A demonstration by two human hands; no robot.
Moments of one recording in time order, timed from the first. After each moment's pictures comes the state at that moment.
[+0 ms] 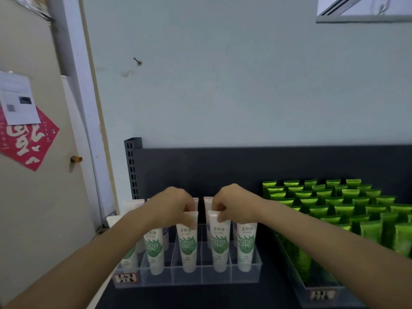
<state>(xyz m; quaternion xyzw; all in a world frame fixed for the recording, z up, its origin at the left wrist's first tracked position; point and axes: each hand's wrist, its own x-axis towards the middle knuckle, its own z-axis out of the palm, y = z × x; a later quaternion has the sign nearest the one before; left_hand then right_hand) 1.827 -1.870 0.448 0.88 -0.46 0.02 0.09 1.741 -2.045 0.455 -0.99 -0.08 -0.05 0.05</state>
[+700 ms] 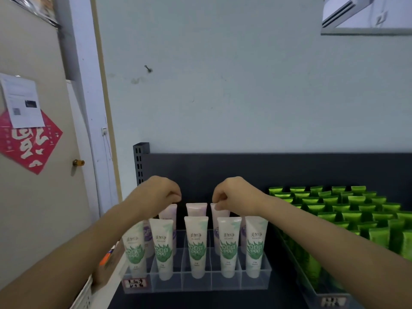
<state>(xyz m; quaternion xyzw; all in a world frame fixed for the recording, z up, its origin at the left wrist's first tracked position) 1.857 -1.824 0.466 0.88 -0.43 0.15 0.12 1.756 -2.033 0.470 -0.98 -0.06 -0.13 0.11</state>
